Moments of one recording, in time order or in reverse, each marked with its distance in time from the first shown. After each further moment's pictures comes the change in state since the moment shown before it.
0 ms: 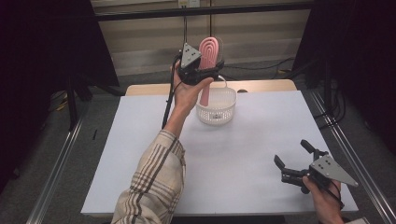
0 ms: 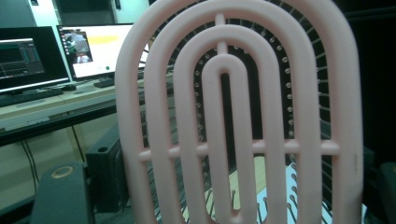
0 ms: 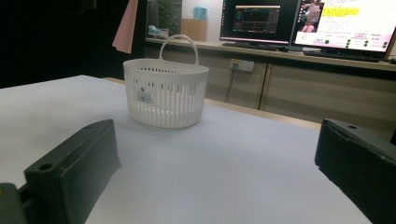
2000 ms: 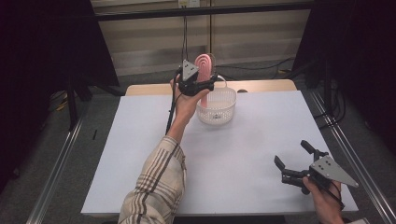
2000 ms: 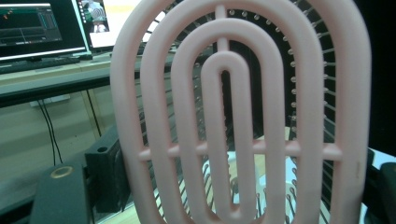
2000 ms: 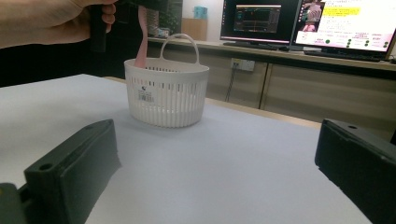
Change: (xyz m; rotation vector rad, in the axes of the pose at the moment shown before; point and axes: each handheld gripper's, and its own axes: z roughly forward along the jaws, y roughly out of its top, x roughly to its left) left arm 0.015 -0.067 0.013 0.085 0.064 -0.032; right arm 0.000 0.000 -0.001 0.005 0.007 -0.002
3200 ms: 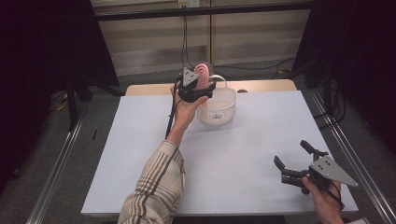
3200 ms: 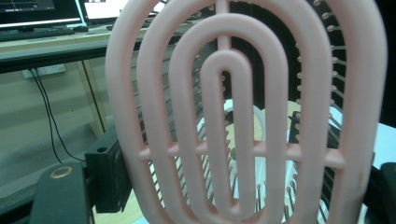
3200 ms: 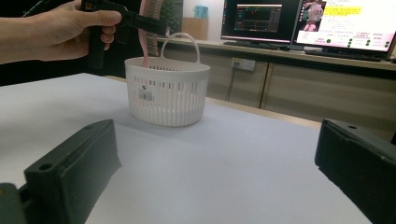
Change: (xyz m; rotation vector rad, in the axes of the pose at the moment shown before) left arm 0.003 -0.028 0.003 0.079 -0.002 -0.032; right arm 0.000 0.000 0.000 0.002 0.001 -0.004
